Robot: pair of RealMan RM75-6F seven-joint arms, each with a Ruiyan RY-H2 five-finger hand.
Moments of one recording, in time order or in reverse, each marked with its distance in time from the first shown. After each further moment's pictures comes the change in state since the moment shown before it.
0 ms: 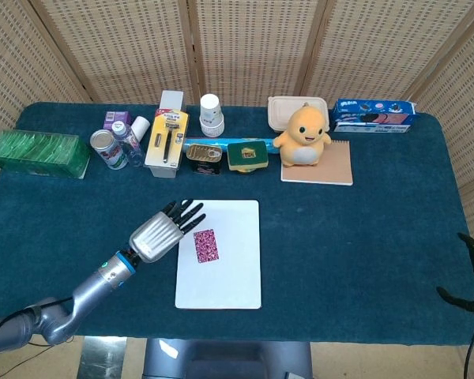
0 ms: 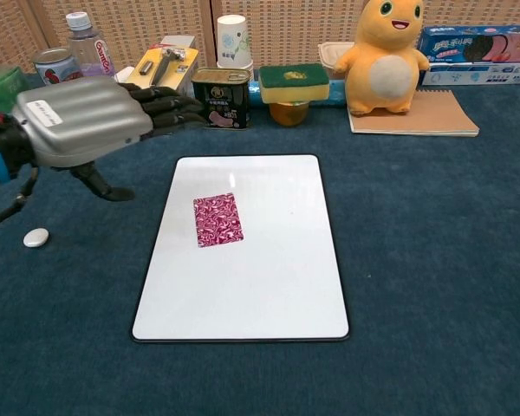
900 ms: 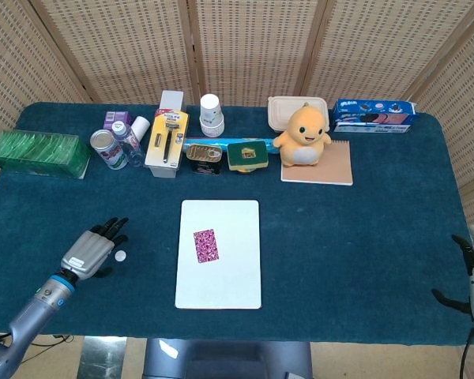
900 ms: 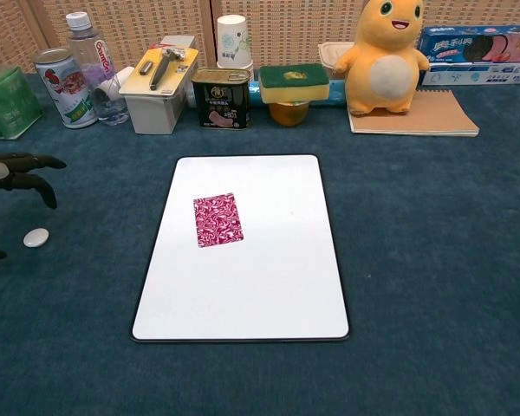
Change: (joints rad) left arm 0.203 0.154 0.106 -0.020 -0.132 -0.026 -0.320; right arm 0.001 -0.004 -0.010 -0.011 -0.008 -0.007 -0.005
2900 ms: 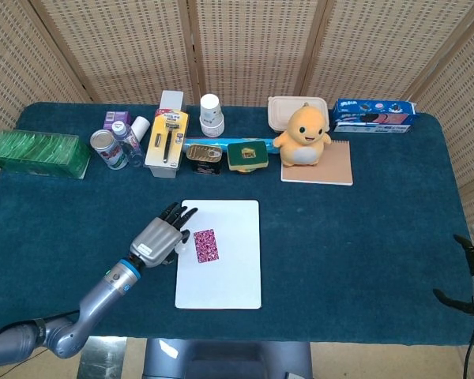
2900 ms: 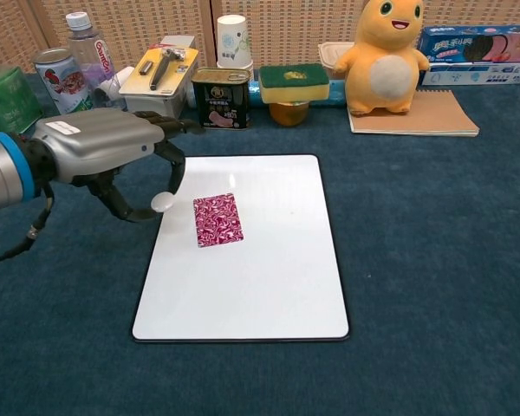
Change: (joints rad) left arm -0.183 -0.199 -0.199 -0.132 -0.158 -0.107 0.291; right arm 0.001 0.019 -0.002 -0.001 -0.004 -0.011 0.038
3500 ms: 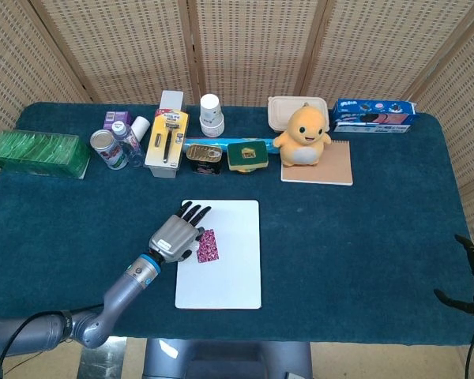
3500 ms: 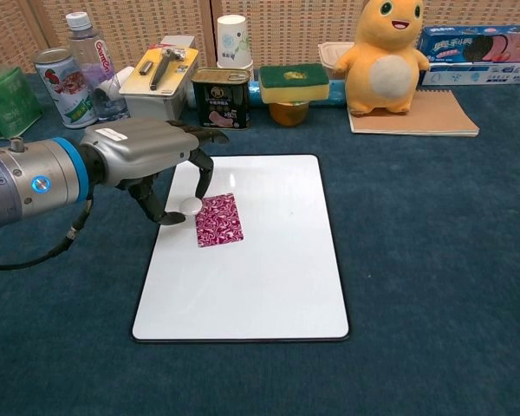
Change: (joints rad) left arm -0.096 -0.096 -0.018 0.055 -0.180 -0.018 0.116; right arm 0.001 0.014 0.000 -0.002 0.007 -0.012 0.027
